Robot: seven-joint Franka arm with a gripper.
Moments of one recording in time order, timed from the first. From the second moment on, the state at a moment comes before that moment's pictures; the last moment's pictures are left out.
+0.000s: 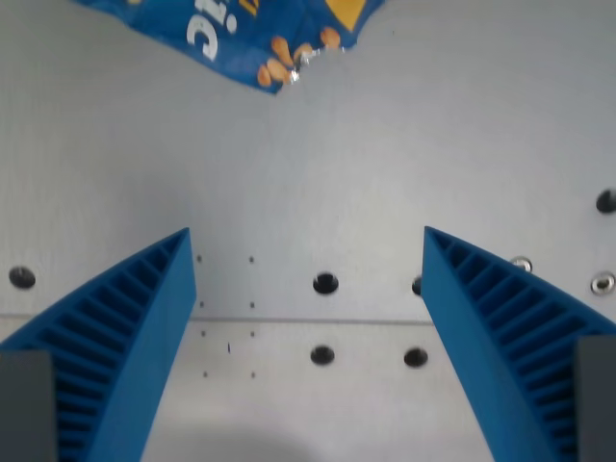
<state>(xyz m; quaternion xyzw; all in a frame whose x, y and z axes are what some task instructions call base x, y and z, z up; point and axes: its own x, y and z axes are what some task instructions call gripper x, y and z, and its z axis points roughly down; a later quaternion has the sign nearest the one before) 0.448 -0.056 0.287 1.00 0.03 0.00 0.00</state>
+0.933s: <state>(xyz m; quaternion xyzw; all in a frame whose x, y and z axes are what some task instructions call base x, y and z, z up) 0.503 -0.042 0.254 1.00 0.02 0.01 0.00</state>
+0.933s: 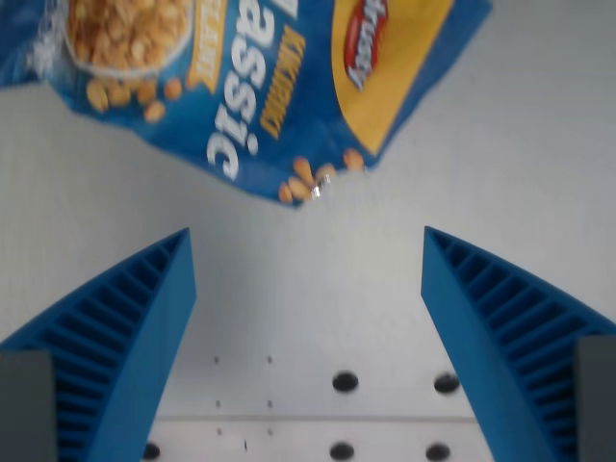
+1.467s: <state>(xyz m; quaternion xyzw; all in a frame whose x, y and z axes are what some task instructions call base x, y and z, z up) 0.538 -0.033 0.230 1.00 0.02 0.01 0.00</state>
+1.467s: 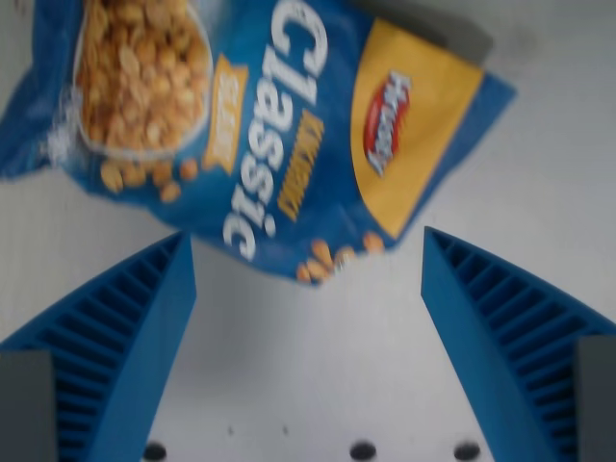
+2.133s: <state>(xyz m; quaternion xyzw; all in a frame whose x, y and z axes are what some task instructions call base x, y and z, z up) 0.571 -0.024 0.210 1.00 0.02 0.01 0.00</state>
